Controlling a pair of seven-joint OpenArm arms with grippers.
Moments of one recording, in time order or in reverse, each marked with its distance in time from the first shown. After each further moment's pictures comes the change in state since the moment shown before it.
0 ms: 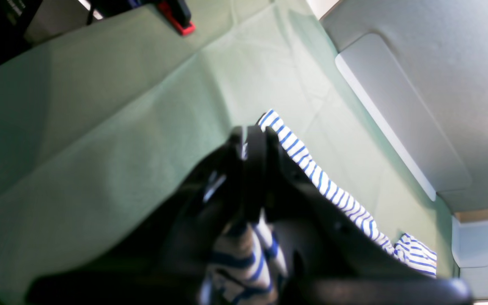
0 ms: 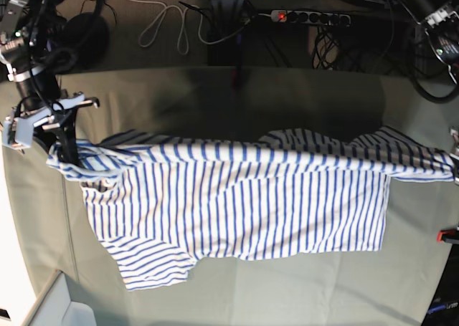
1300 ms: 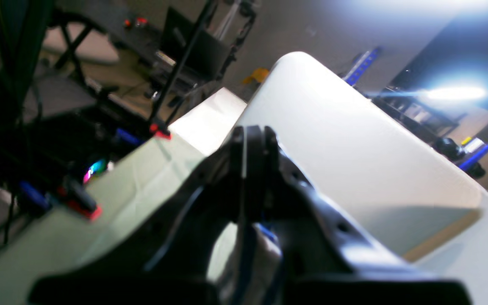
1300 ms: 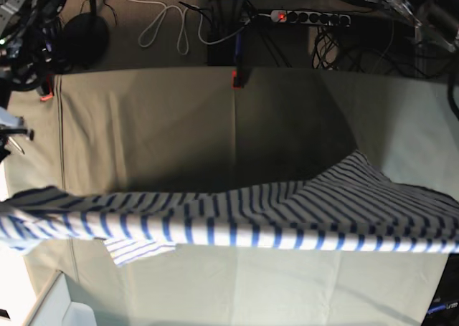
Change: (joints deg) left arm -9.9 -7.3 -6.2 18.8 -10.5 -0.7 0.6; right arm 7.9 -3.8 10.1 4.3 -0.2 0.0 38.9
